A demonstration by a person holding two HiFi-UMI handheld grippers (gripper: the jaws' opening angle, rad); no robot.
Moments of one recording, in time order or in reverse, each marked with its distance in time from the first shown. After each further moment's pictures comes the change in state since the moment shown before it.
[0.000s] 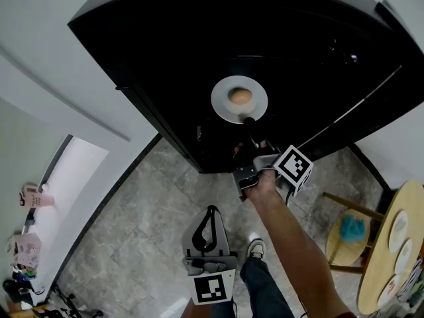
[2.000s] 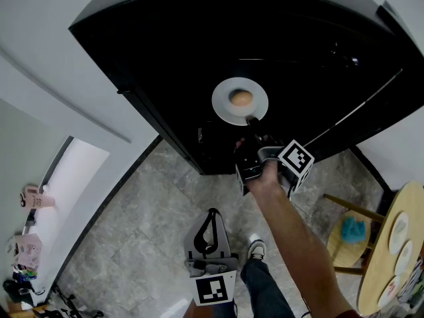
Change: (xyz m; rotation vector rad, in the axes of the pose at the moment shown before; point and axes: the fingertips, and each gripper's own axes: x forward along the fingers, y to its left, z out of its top) left arm 0.000 0.000 -0.004 -0.005 0.008 0.008; right arm 0.012 -0.015 0.014 0.143 -0.044 -0.062
